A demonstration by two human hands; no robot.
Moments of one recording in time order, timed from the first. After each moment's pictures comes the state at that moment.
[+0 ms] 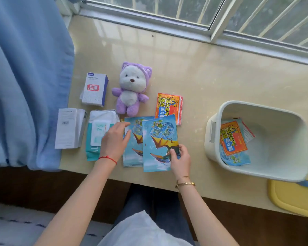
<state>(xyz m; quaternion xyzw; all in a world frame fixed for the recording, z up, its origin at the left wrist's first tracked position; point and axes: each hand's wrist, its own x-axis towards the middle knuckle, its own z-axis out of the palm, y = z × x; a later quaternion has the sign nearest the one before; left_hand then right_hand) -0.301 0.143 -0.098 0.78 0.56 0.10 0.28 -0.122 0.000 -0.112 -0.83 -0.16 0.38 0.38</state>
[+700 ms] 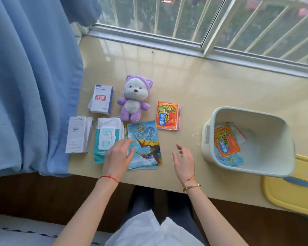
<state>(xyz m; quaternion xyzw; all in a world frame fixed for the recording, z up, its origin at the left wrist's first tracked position) -0.317 0.095 -0.039 0.82 0.51 0.10 0.24 -0.111 -0.017 -0.084 -0.85 -0.36 0.27 0.26</state>
